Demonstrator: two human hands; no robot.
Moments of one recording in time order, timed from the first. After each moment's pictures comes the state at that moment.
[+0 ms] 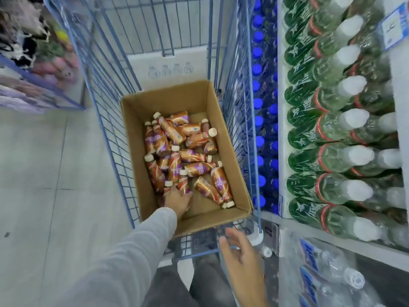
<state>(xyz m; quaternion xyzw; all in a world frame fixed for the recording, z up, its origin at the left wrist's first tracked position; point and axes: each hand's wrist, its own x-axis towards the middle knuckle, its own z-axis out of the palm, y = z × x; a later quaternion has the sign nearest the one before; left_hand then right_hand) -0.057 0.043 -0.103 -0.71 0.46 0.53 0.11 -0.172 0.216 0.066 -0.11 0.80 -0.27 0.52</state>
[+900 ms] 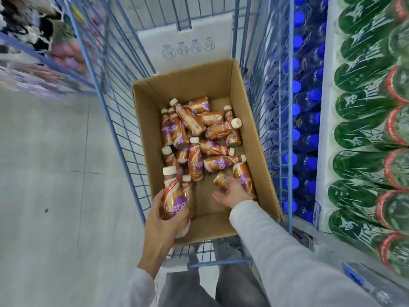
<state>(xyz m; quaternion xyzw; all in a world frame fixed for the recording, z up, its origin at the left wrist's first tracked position) 0.009 0.069 -0.018 -0.74 0.36 0.55 -0.13 -0.196 0.062 -0.125 0.25 0.65 -0.29 0.65</state>
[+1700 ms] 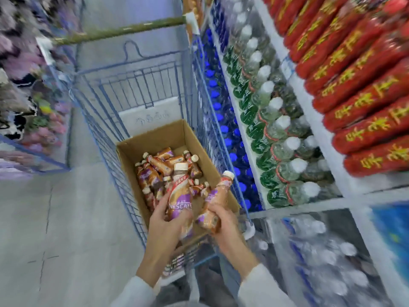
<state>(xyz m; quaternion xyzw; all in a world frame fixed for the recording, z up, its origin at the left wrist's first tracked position) -0.013 0.068 0.132 -0.52 0.44 0.70 -0.22 -0.143 0.145 0.108 0.18 0.54 -0.63 0.53</state>
